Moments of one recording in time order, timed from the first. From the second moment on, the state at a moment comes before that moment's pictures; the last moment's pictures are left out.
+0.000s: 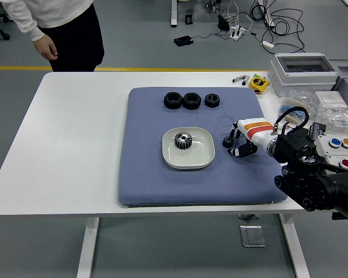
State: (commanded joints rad) left arm -0.17 0.07 -0.38 -0.23 0.12 0.31 0.13; right arm 0.95 -0.11 0.22 0.52 -1.63 -0.27 0.00
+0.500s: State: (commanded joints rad) left arm -0.17 0.07 -0.38 -0.23 0.13 0.31 0.13; right arm 0.94 -0.11 0.22 0.53 -1.54 -0.28 0.00
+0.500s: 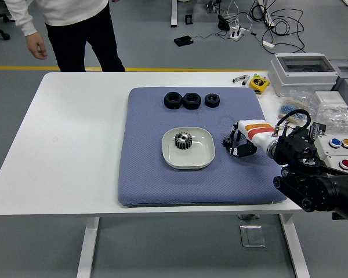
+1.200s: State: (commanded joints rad) left arm -0.17 0.07 -0.39 -0.23 0.13 0.30 0.13; right arm 0.93 -0.11 0.21 0.53 -1.48 -0.34 0.01
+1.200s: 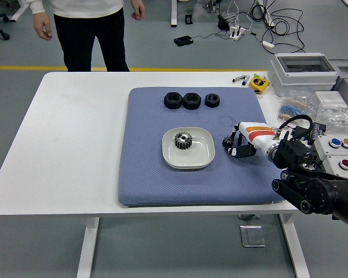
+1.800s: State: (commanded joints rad) left arm -0.16 0.07 -0.39 -0.23 0.13 0.30 0.13; right arm 0.91 -0.14 0.27 0.57 -1.48 -0.35 0.01
